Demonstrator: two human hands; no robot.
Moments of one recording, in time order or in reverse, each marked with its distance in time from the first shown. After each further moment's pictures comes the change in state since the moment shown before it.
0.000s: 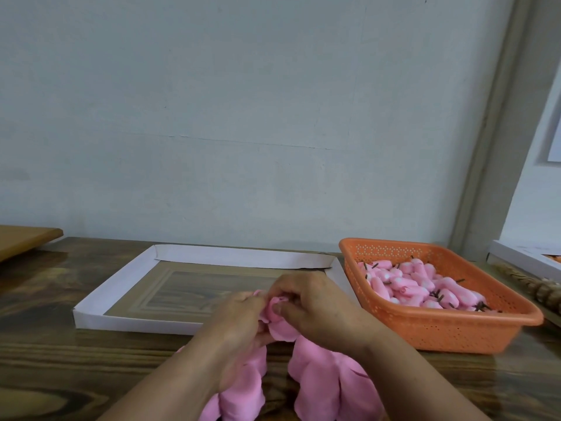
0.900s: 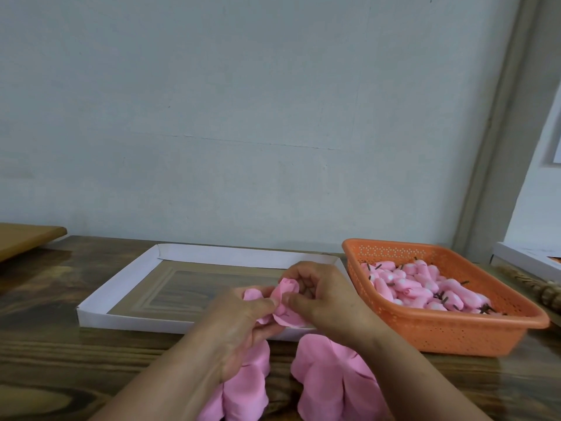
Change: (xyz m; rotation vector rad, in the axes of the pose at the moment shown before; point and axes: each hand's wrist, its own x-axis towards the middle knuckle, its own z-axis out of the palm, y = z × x) left_hand 0.000 0.007 -0.005 -0.096 -0.012 0.005; right_hand 0.000 0.010 0.003 0.363 0.140 0.171
